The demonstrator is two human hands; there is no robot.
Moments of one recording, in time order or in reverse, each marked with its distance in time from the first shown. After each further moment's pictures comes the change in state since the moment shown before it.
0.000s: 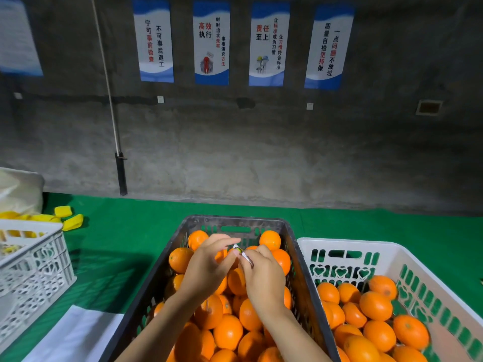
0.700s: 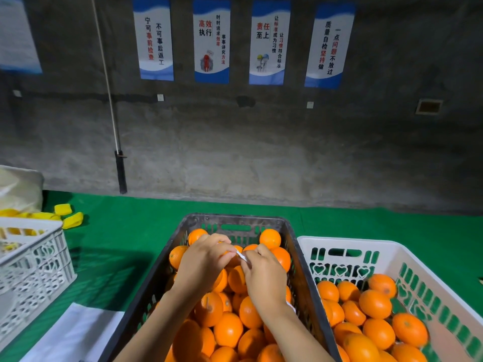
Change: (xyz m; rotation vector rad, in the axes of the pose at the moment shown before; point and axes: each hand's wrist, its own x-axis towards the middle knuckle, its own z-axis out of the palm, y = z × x) left_hand 0.002 -0.002 -0.014 0.407 0.007 0.325; right_hand 0.001 0.003 -0.001 -0.191 -0.018 -0.085
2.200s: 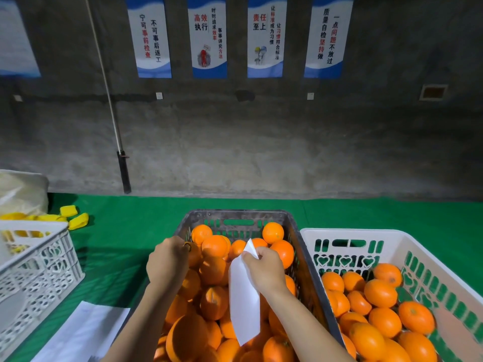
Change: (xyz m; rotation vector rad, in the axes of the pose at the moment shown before) left_hand -0.014 -0.051 -0.008 0.181 -0.119 -0.918; right_hand 0.007 0.008 0.014 0.594 -0.303 0.538
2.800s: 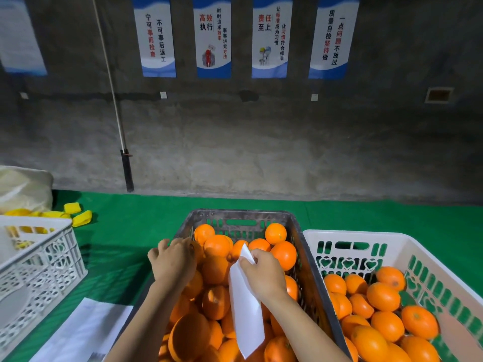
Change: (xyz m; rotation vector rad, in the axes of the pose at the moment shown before) left_hand -0.005 -0.002 0.005 0.251 -0.088 0.134; right_hand -0.012 -0.004 0.001 -0.186 -0.078 -0.125
